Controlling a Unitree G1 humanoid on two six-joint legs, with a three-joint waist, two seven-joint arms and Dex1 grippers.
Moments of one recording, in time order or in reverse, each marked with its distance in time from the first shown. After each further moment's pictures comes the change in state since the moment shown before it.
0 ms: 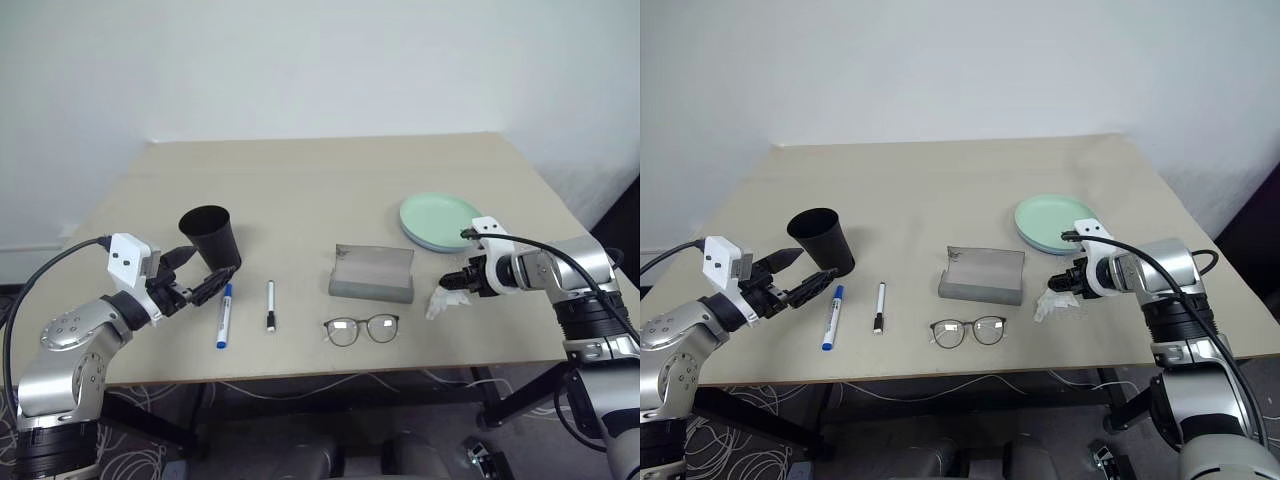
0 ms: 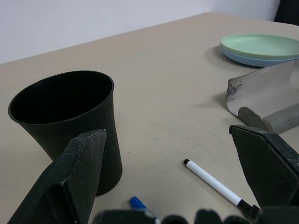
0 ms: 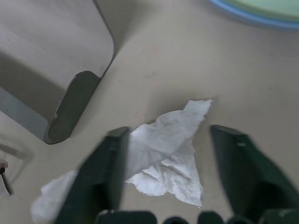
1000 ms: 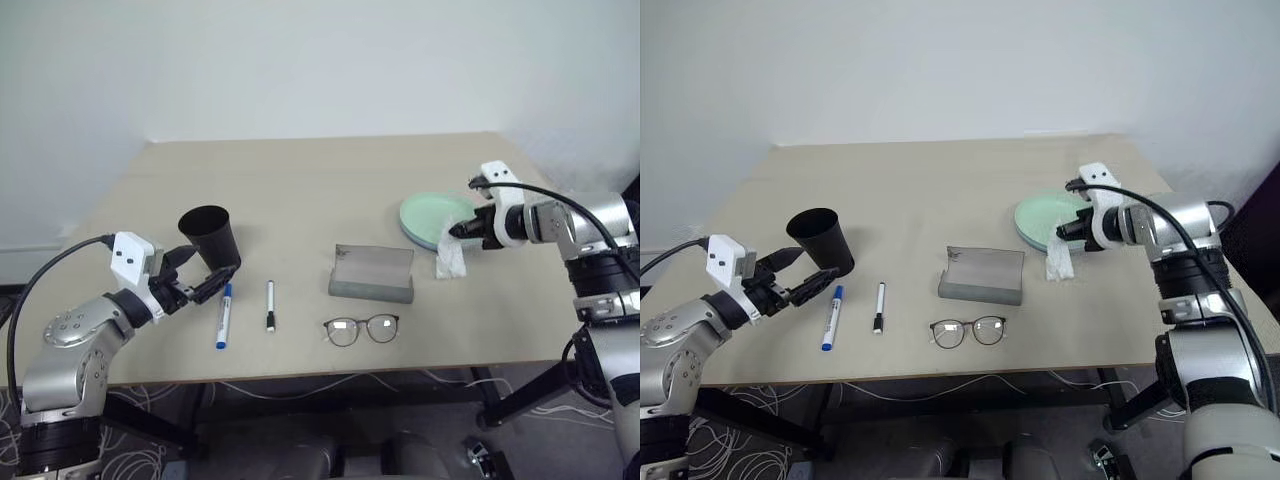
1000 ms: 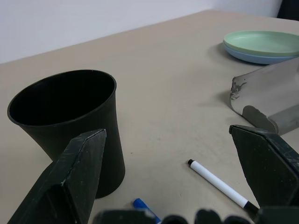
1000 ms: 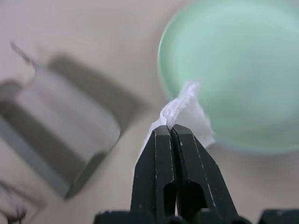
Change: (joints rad) left arm -0.026 -0.001 -0.015 0.028 0.018 -0.013 0.002; right arm -0.314 -0.036 0.028 0.287 -0.013 -0.264 0.075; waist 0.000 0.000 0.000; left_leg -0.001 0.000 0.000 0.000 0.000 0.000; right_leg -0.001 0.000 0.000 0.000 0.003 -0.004
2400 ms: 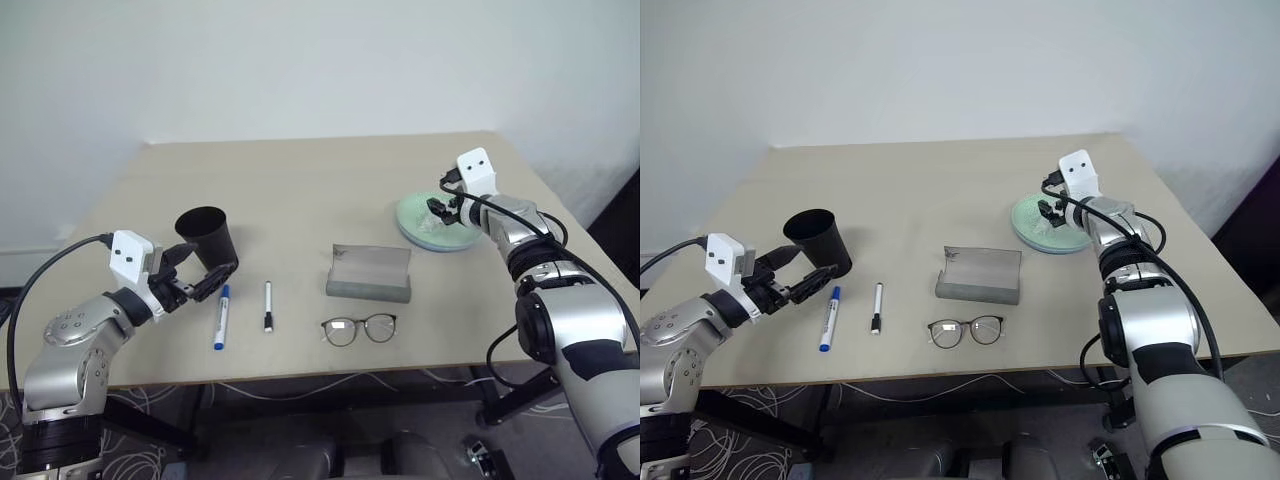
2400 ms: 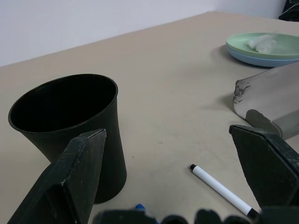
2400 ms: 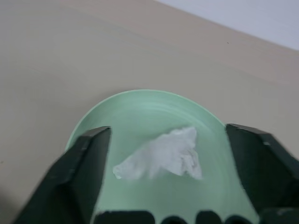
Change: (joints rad) left arm -0.003 -0.002 -0.001 0.008 0.000 -0.004 0.018; right arm -0.135 0.246 -0.139 0.756 -0.268 -0.929 -0.302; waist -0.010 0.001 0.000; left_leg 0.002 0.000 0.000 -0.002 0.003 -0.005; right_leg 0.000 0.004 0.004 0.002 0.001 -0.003
